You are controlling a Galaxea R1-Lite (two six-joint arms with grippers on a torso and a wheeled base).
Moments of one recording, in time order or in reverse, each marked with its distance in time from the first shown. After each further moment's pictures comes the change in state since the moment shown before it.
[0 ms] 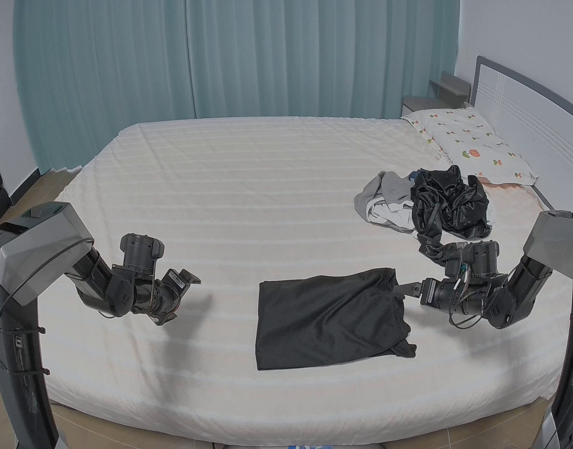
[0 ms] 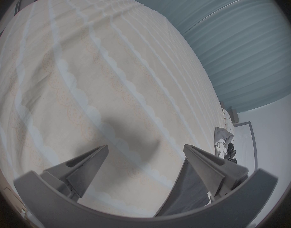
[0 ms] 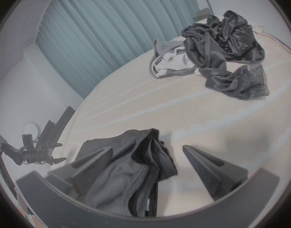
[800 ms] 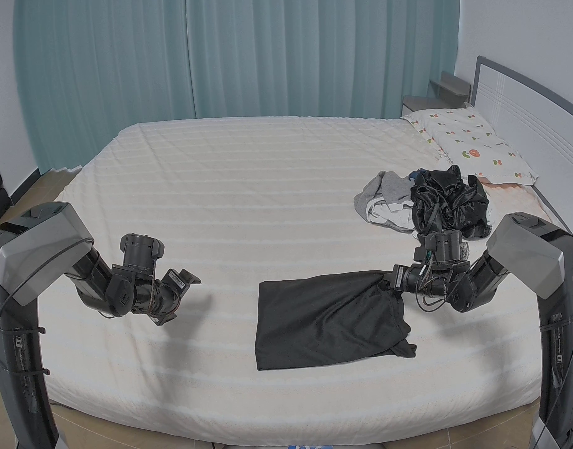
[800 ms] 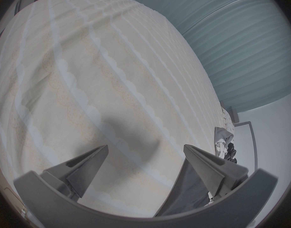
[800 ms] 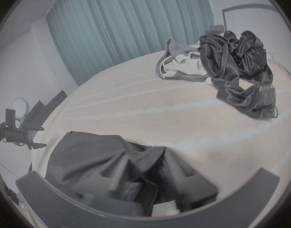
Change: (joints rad) left arm 0.000 0.000 0.001 0.000 -0.001 0.001; right arm 0.057 0.219 -0.456 0.207 -0.153 -0.076
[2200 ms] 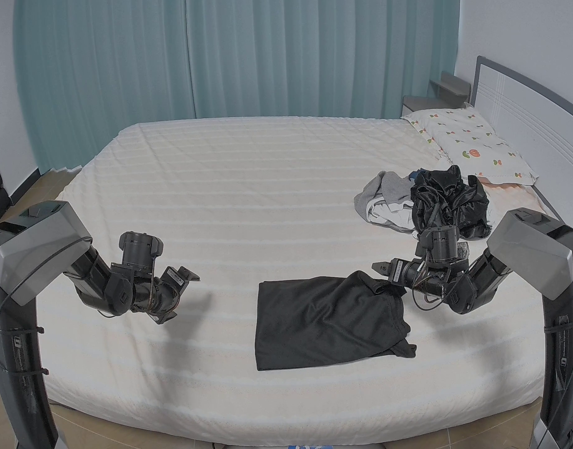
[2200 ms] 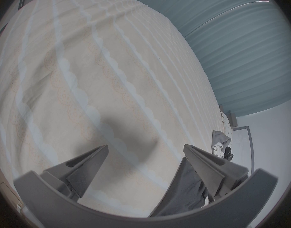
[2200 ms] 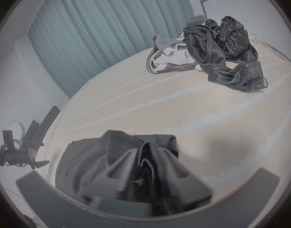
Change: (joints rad) left arm 0.002 -0.008 -0.002 -0.001 -0.002 -0.039; right arm 0.061 -0.070 0.058 -0.031 -0.206 0.003
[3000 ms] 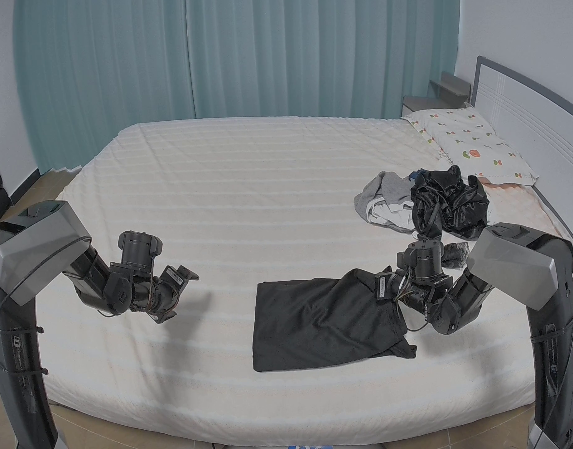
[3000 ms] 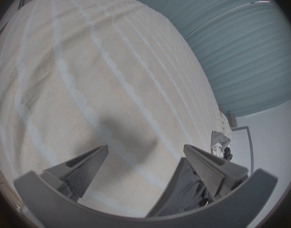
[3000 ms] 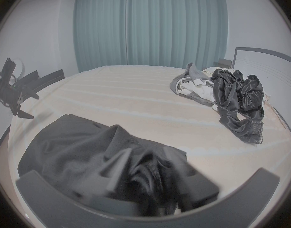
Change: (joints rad) left arm 0.003 -0.002 -0.001 0.000 -0.002 -0.004; right arm 0.073 0.075 0.035 -0.186 -0.144 -0.197
